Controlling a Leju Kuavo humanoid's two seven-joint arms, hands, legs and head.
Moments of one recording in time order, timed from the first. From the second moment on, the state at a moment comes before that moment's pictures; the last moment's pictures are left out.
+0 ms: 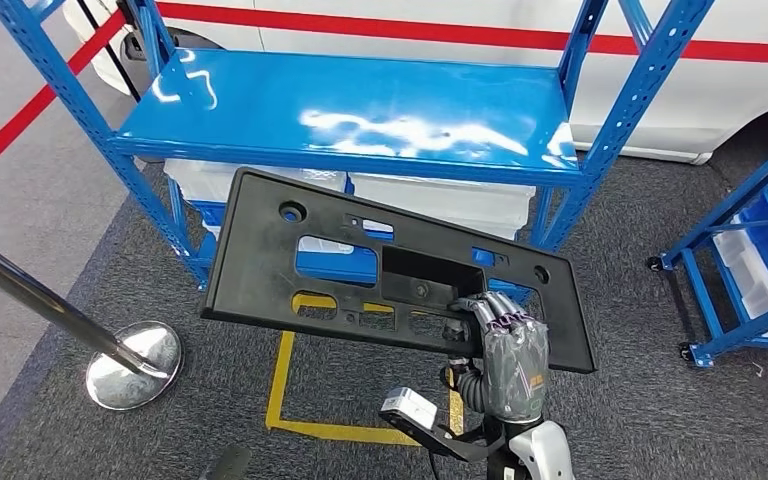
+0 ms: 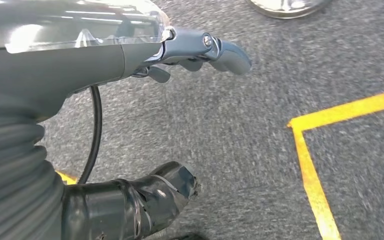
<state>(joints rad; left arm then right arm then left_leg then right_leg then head) -0.10 -0.24 0.83 -0.21 -1.26 0.40 -0.42 -0.03 -0.07 0.61 -1.58 1.17 -0.65 -0.08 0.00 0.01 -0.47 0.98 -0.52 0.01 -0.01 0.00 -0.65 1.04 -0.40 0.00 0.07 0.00</state>
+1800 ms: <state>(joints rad) -0.07 -0.24 0.86 -0.21 -1.23 0.42 -0.44 0.21 -0.02 0.35 -1.72 0.95 -0.69 -0.25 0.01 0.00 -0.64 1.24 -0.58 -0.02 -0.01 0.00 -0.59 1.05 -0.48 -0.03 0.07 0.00</state>
